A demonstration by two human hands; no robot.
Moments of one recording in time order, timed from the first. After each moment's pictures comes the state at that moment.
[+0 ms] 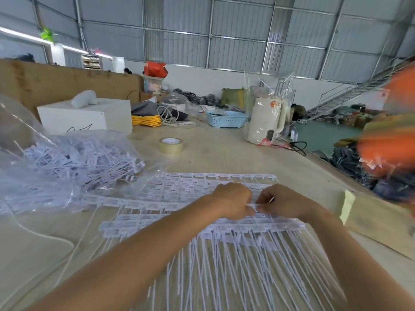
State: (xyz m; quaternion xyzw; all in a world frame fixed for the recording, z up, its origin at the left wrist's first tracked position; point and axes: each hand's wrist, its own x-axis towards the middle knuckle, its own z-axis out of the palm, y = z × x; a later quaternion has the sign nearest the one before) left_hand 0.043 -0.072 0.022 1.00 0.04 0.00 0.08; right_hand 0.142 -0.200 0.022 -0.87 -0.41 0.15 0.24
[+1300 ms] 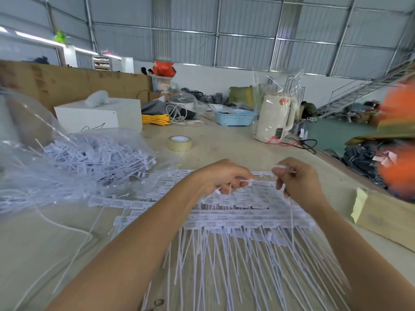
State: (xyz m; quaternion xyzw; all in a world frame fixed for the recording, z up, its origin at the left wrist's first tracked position) left_hand 0.025 -0.033 0.047 0.79 0.11 0.00 0.60; right_hand 0.138 -0.193 0.021 -0.72 -0.37 -0.05 0.58
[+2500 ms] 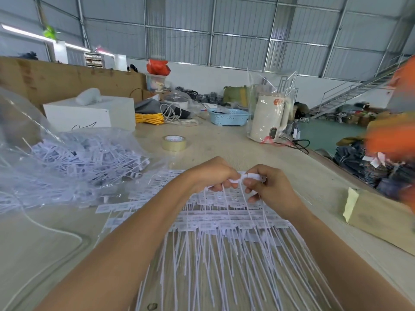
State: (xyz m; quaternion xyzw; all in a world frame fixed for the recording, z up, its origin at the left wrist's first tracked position) left_hand 0.019 -0.031 0.053 0.85 0.14 0.04 0.50; right_hand 0.111 -0.173 0.015 -0.69 -0.44 0.07 0.58
